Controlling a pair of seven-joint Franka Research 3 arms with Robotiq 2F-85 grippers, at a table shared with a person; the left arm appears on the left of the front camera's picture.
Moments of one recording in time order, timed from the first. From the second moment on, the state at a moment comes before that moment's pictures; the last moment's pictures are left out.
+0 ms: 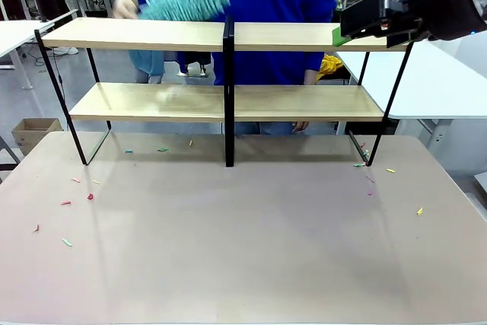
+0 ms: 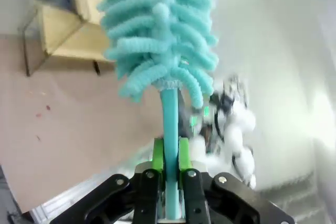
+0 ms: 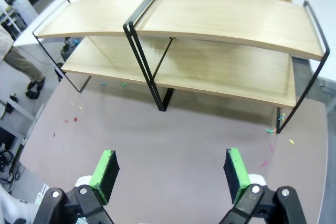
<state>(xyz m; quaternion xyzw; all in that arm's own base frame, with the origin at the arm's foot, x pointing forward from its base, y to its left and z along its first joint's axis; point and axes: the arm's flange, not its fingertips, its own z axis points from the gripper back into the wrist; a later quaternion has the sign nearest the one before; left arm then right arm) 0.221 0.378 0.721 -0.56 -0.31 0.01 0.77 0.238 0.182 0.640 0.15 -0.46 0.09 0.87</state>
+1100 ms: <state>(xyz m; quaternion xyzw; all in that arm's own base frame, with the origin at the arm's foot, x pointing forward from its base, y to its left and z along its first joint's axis) 0.288 0.112 0.697 -0.43 0.00 -0.26 0.86 0.238 0.182 0.640 0.15 -0.46 0.09 0.87</state>
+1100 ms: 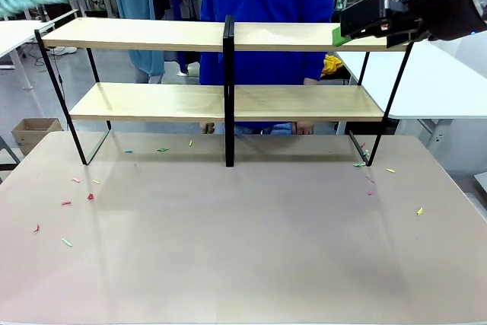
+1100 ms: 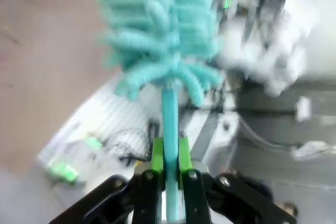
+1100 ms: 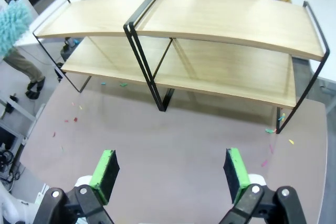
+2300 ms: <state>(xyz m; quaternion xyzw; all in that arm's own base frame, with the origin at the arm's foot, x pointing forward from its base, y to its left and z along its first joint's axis) 0.277 -0.031 0.570 -0.11 0.15 -0.46 0.87 0.238 0.182 0.640 0.15 -0.46 0.09 0.87</state>
